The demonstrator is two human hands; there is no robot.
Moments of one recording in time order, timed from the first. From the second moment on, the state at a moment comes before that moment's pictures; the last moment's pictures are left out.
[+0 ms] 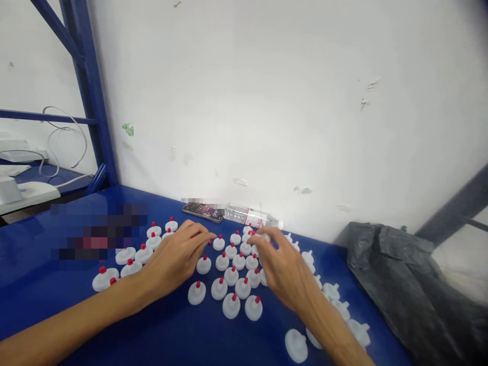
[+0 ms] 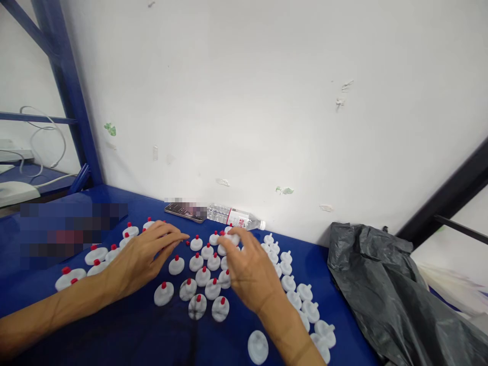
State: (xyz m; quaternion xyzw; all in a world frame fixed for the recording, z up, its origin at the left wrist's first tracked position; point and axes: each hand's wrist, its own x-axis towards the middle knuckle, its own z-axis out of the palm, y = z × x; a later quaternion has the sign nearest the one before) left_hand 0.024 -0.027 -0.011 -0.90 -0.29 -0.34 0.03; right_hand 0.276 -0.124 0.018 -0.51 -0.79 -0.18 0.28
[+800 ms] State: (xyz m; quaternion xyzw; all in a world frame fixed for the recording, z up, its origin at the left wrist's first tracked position) left_hand 0.020 0.003 -0.038 -0.93 -0.27 -0.20 0.14; right_hand 0.352 -0.102 0.002 -0.69 -0.70 -0.14 0.12
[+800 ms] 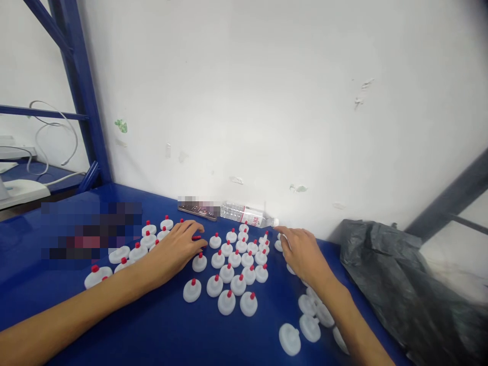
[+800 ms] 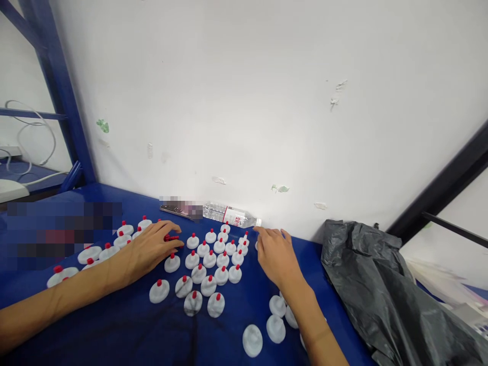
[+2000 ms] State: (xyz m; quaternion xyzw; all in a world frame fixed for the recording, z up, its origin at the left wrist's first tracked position) left_hand 0.024 -0.013 -0.022 -0.92 -0.23 -0.32 0.07; right_hand 0.353 -0.101 -0.009 -0.65 -0.74 -0.12 0.11
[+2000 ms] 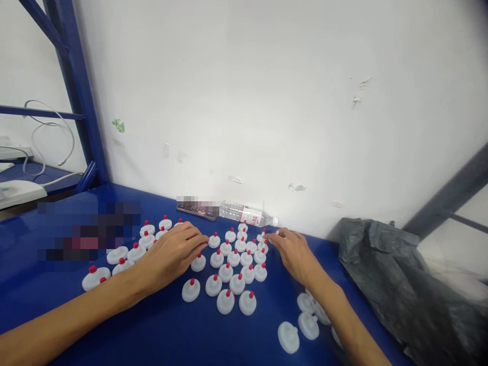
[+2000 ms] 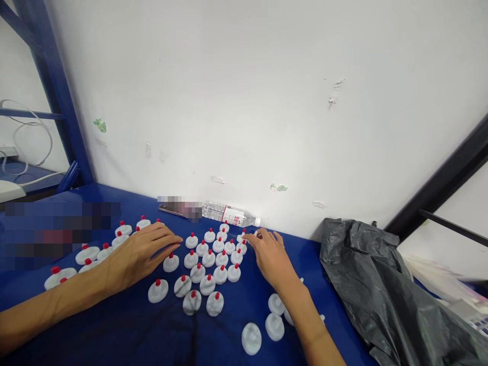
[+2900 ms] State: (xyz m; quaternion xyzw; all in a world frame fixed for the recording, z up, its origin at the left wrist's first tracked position) left_hand 0.031 -0.039 -0.020 -0.88 -0.13 -0.45 0.00; right_hand 0.257 -0.129 0.012 -0.45 -0.83 -0.19 0.27
